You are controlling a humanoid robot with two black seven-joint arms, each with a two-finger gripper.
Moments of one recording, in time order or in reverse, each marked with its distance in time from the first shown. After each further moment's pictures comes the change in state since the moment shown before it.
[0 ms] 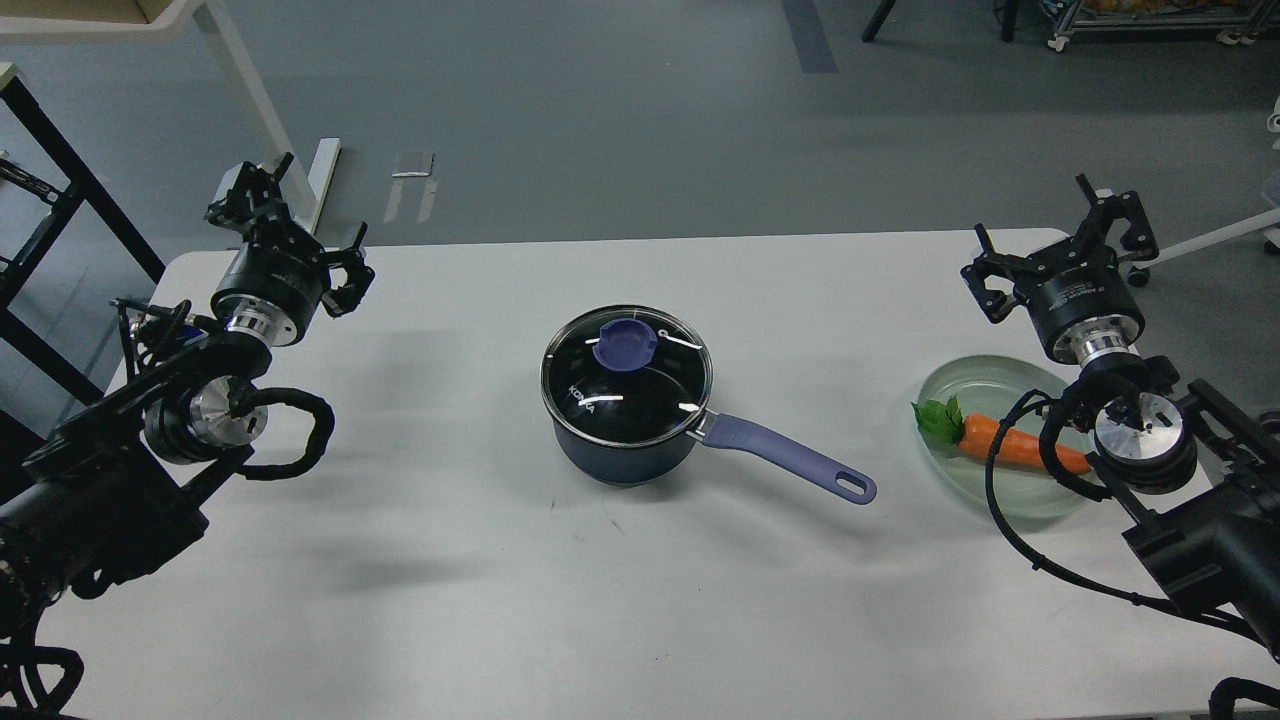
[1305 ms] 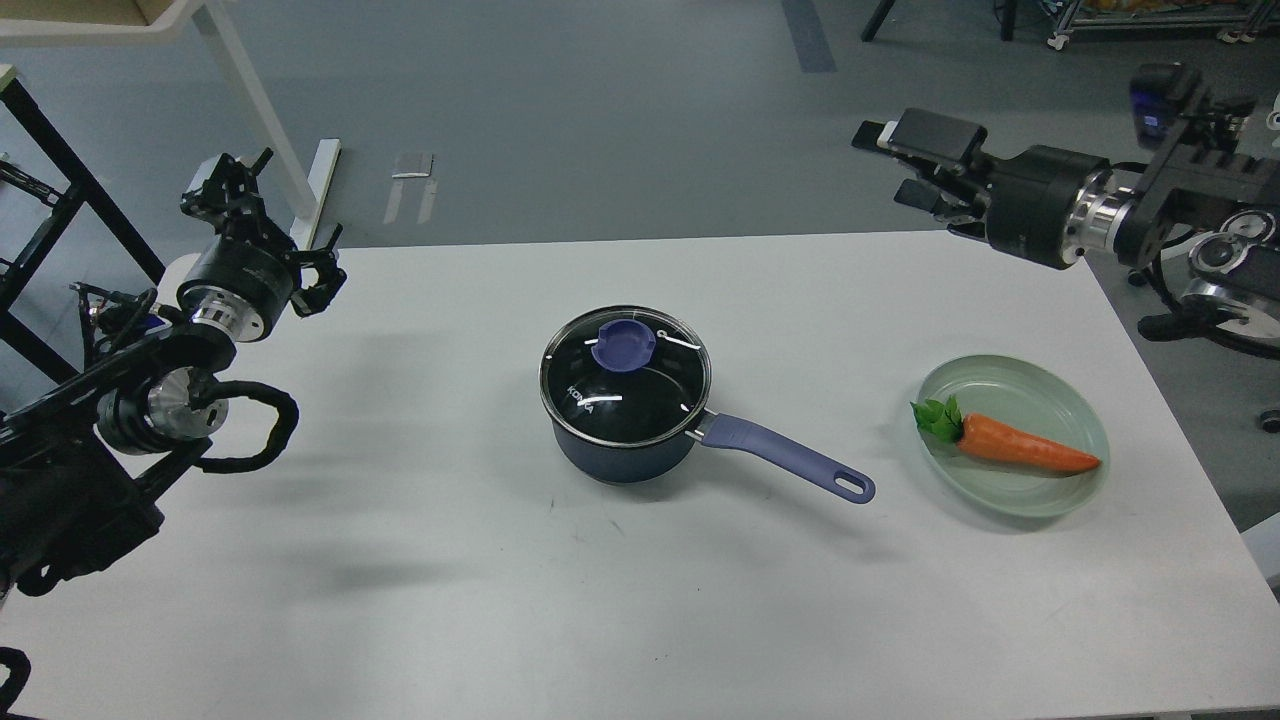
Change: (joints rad) left arm -0.010 0.085 0.022 -0.040 0.026 0.022 0.064; right arm 0.887 -0.419 -1.229 0.416 -0.862 -0.064 -0.001
